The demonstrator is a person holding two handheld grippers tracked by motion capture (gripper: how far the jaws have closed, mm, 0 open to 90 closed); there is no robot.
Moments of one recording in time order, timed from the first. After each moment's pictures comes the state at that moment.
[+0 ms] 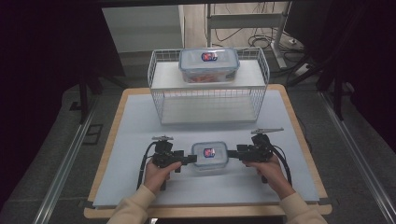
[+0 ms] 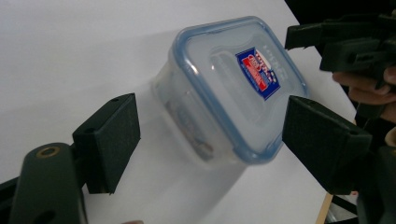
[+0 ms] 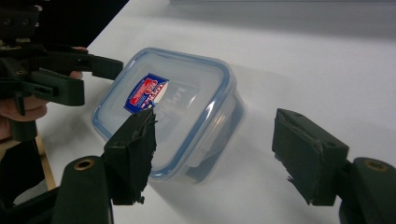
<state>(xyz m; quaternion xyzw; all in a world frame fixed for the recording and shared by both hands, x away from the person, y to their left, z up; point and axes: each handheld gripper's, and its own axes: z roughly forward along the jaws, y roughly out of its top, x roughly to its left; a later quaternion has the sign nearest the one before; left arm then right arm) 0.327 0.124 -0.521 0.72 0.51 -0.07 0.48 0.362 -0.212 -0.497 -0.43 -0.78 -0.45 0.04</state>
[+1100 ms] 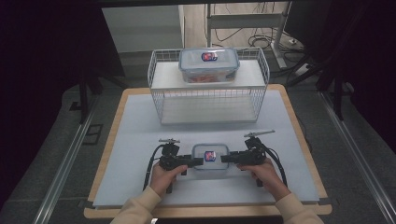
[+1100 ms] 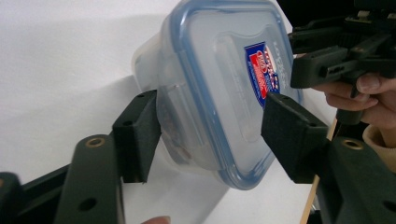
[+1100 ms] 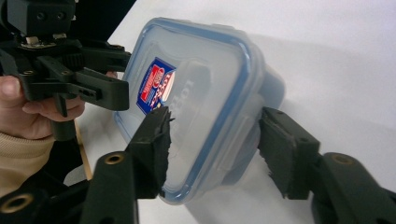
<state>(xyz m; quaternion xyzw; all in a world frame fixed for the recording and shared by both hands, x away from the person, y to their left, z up) 0.318 0.111 -0.528 0.72 0.49 -0.10 0.48 0.361 -0.199 -0.512 -0.42 -0.78 -0.45 0.12</state>
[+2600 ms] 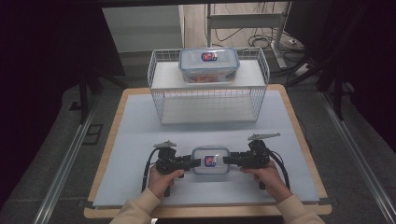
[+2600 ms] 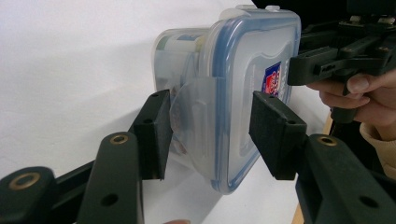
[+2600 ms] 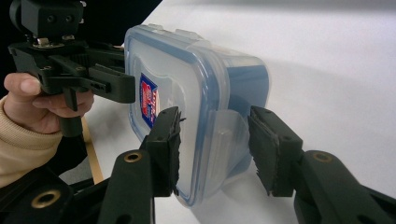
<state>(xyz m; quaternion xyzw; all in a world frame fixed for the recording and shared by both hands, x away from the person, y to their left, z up) 0.304 0.115 -0.521 0.72 0.47 -0.06 0.51 0.346 -0.205 -0.502 -0.39 -0.78 -0.48 0.09</state>
